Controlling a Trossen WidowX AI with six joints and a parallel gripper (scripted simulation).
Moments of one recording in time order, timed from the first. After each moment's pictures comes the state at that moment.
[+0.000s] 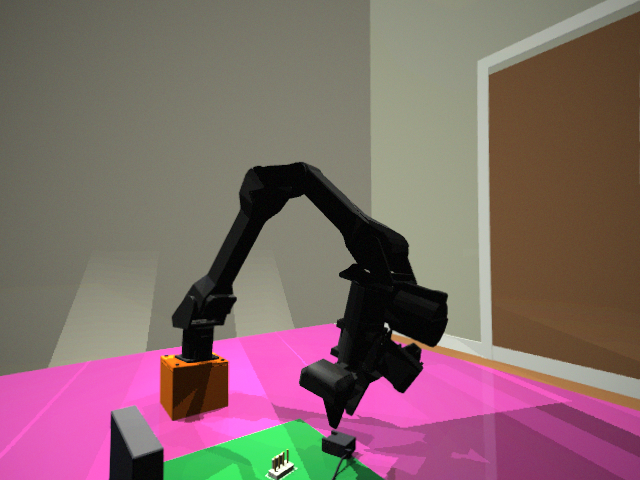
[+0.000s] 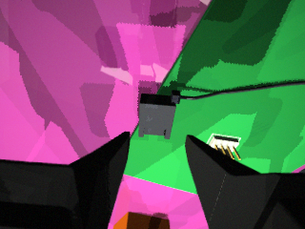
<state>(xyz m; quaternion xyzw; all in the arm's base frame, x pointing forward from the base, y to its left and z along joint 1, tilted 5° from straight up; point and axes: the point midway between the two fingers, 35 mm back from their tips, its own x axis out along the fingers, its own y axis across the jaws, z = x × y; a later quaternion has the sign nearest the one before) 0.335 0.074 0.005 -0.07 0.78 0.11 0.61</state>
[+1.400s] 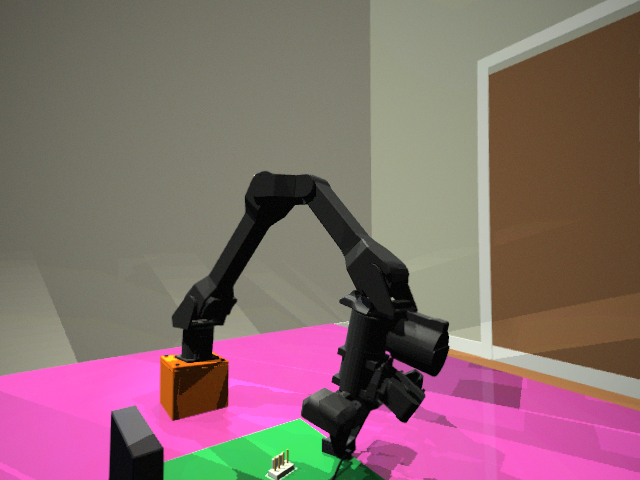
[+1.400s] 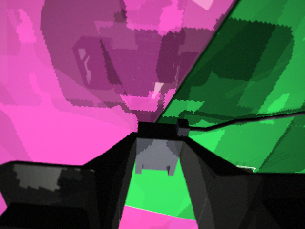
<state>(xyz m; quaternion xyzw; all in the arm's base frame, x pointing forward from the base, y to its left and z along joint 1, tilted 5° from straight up) 0.337 0.078 -0.034 -0.07 0.77 0.11 0.62</state>
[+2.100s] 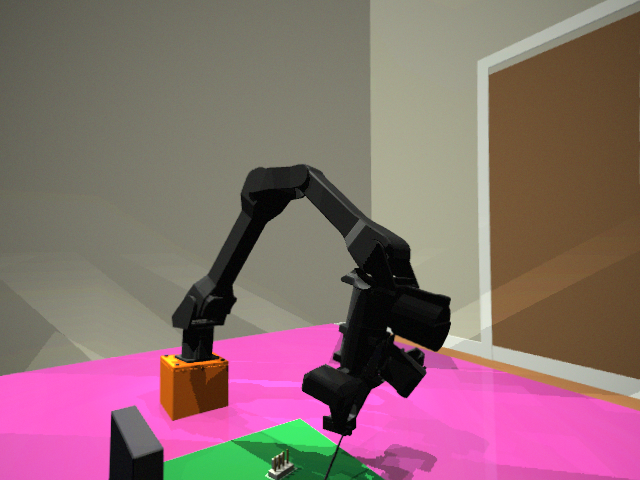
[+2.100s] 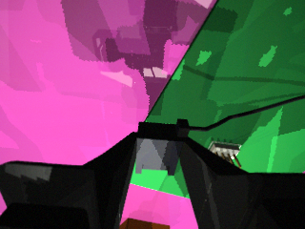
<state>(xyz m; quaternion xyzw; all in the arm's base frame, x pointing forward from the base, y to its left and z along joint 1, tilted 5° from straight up) 0.339 0.076 -0.003 -0.07 0.78 0.11 0.62</state>
